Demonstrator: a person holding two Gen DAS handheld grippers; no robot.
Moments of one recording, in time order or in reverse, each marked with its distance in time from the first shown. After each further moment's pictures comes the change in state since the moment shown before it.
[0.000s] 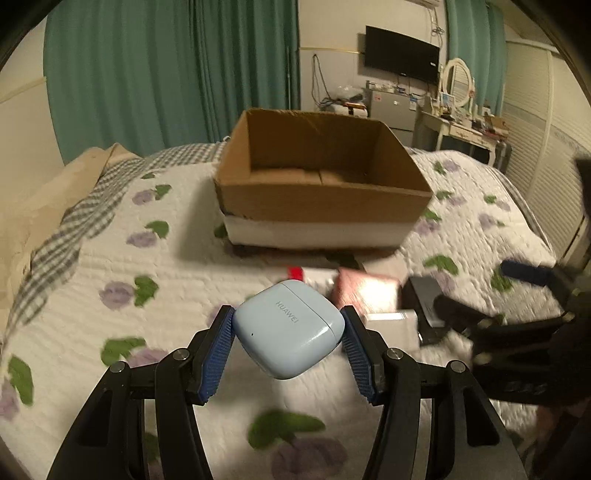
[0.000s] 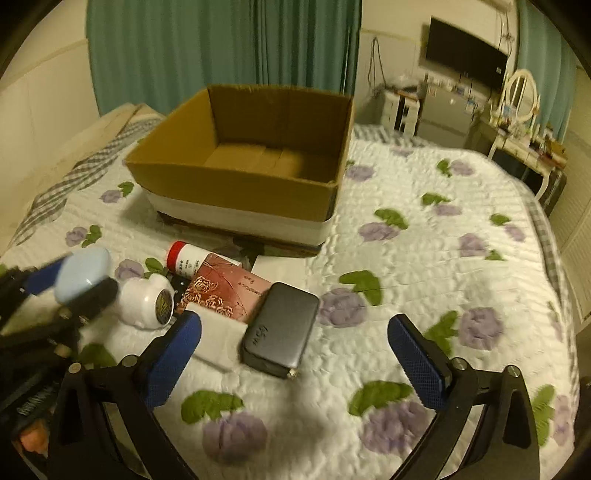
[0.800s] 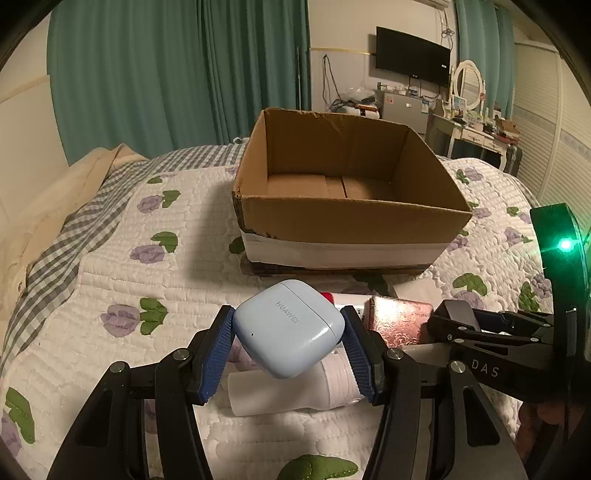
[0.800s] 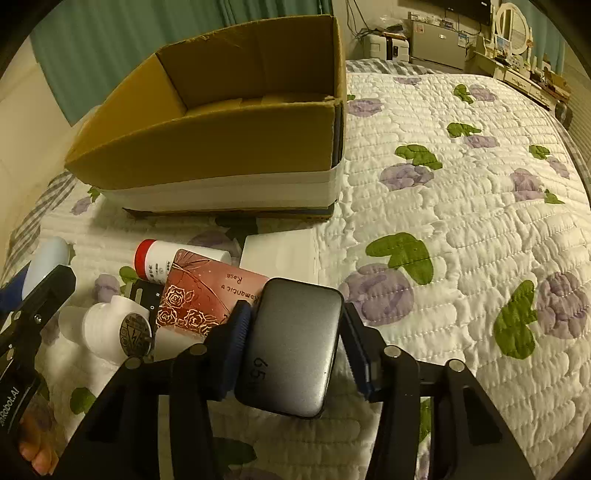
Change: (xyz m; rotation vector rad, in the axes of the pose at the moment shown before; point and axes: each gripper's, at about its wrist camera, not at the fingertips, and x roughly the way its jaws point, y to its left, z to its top) left arm 0.025 0.014 0.010 -0.009 -0.007 0.033; right arm 0.063 -0.015 0.002 0.173 0.155 0.077
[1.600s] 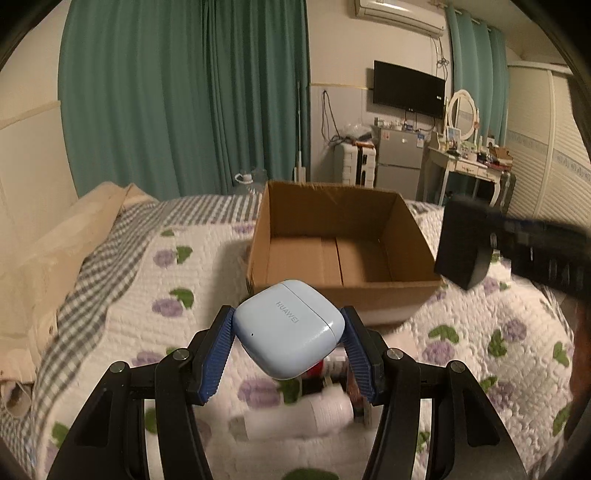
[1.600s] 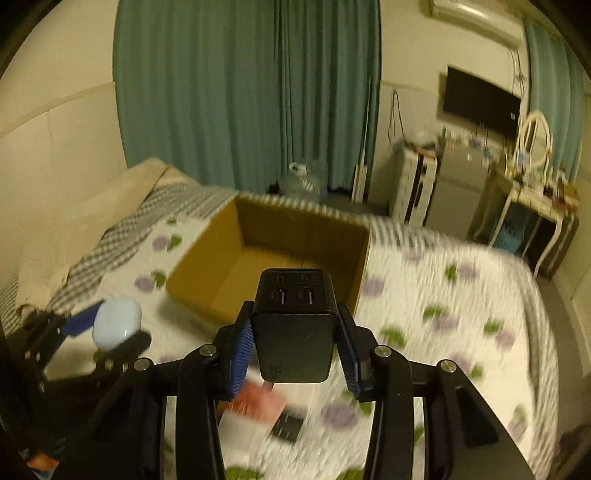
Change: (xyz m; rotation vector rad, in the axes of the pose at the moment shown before) left arm -0.051 0.006 0.051 -0.018 -0.133 -0.009; right arm -0.143 0.047 0.086 -0.260 -0.368 0.005
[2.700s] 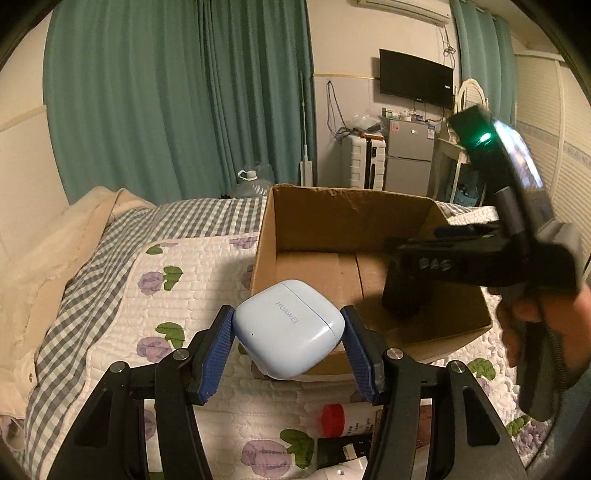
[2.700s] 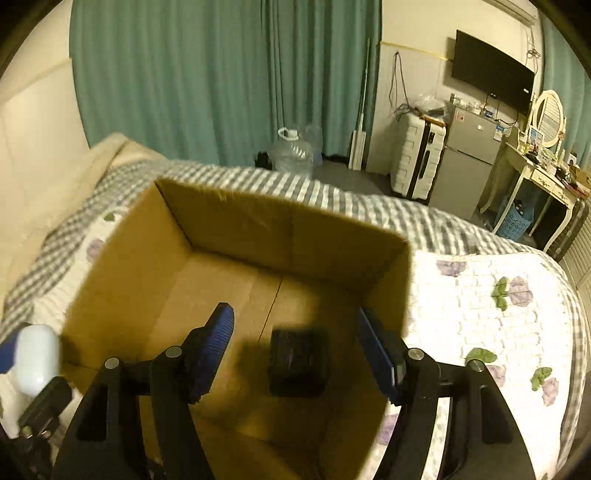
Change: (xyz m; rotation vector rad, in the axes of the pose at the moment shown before) left arm 0.071 -0.001 0.031 0.027 0.032 0.032; right arm 0.163 -0.032 0.020 0.041 0.148 -0.002
